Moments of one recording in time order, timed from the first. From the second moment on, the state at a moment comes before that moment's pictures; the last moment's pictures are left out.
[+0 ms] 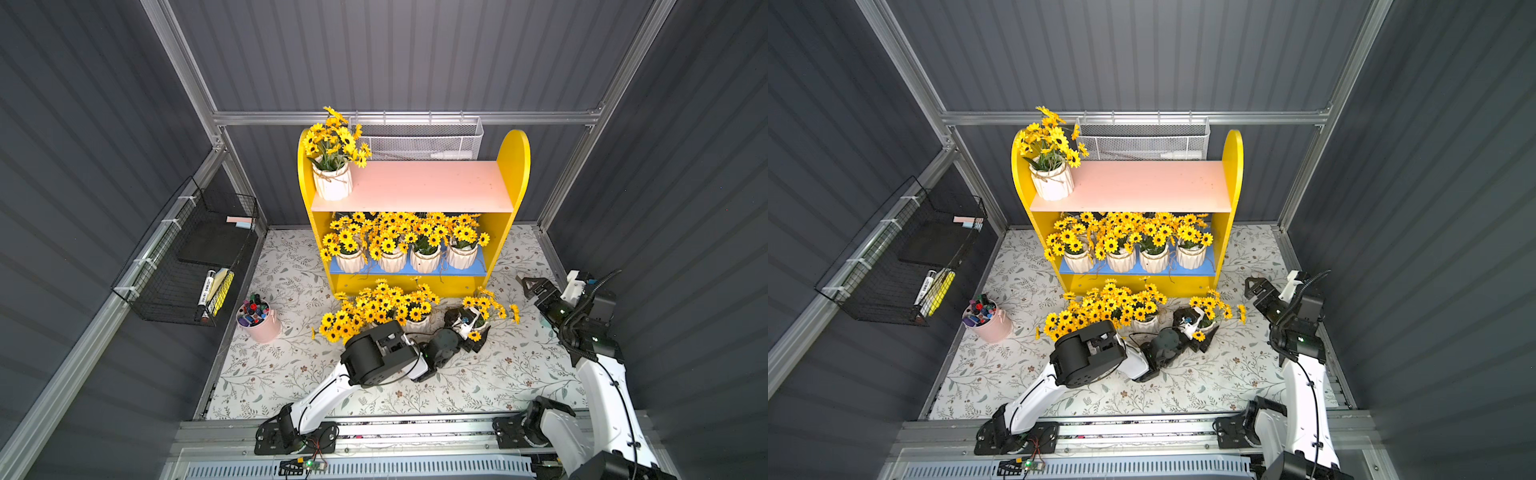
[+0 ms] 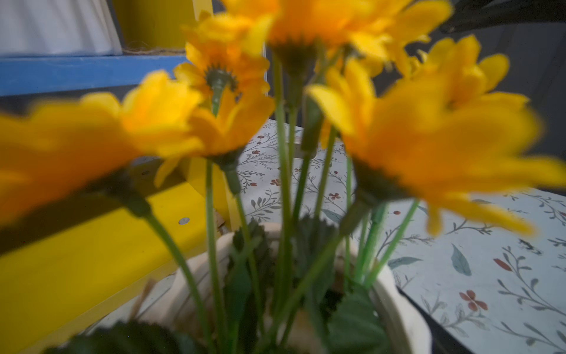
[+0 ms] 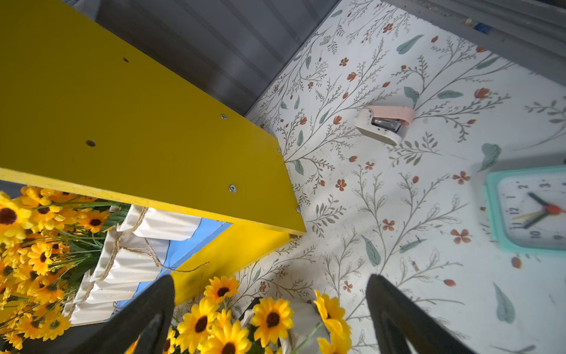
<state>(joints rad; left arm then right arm) -1.09 2.41 1.19 1.19 -0.30 -0.03 -0.34 0.86 0.62 -0.27 -0.46 0.62</state>
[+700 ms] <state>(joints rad) -1.05 2.47 1.43 0.95 -0.13 -0.05 -0.35 0.87 0.63 -0.27 -0.48 0.63</state>
